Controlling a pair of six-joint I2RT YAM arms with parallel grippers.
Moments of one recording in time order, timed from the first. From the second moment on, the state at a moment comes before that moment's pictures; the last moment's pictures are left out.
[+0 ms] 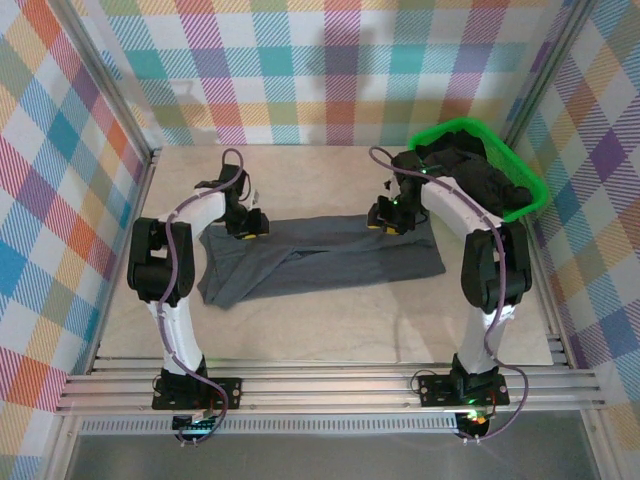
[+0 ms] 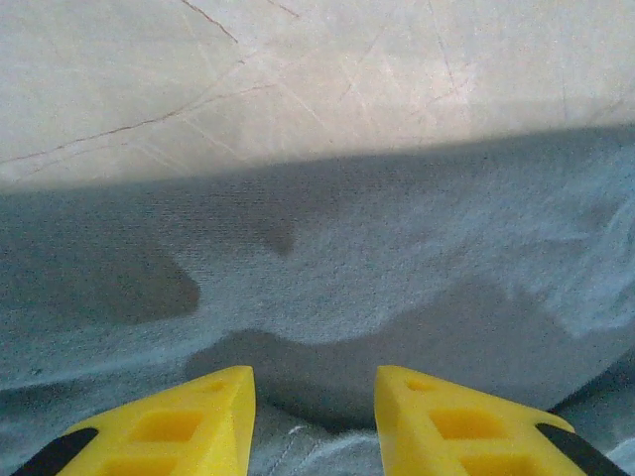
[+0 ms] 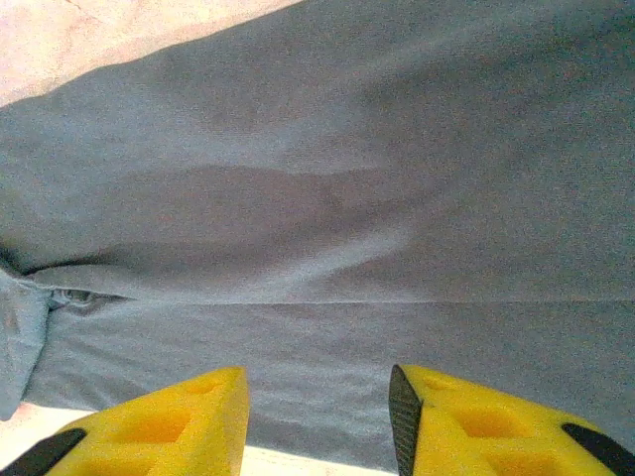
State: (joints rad) left arm -0.15 1.98 1.44 -0.74 0.26 -0.24; right arm 0.31 1.90 1.54 -0.92 -0.33 0.44
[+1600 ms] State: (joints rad) left arm -0.42 1.76 1.17 -0.80 0.31 -0.74; right arm 0.31 1.89 1.49 -0.88 -0.37 0.47
